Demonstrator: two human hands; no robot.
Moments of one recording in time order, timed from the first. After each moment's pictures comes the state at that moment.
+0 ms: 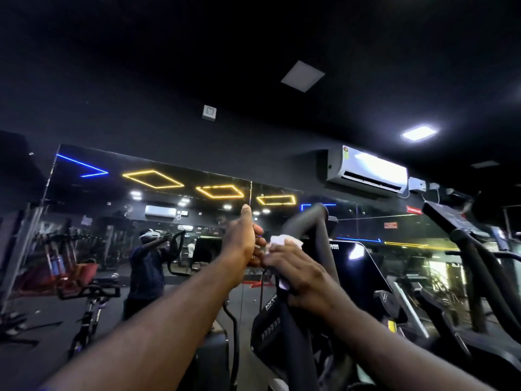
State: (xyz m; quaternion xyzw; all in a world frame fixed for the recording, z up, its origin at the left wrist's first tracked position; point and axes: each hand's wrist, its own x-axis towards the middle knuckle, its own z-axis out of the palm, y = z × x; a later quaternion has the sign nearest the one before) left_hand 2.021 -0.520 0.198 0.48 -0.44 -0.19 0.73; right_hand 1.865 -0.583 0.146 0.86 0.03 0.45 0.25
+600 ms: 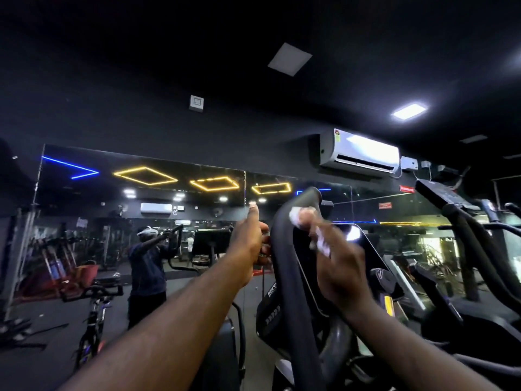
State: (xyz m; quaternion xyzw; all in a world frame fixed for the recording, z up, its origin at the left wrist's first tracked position) left_hand 2.002 -0.525 0.180 0.49 -0.46 -0.24 0.70; right_hand 1.838 -0.575 0.127 0.72 -0.05 0.69 0.02
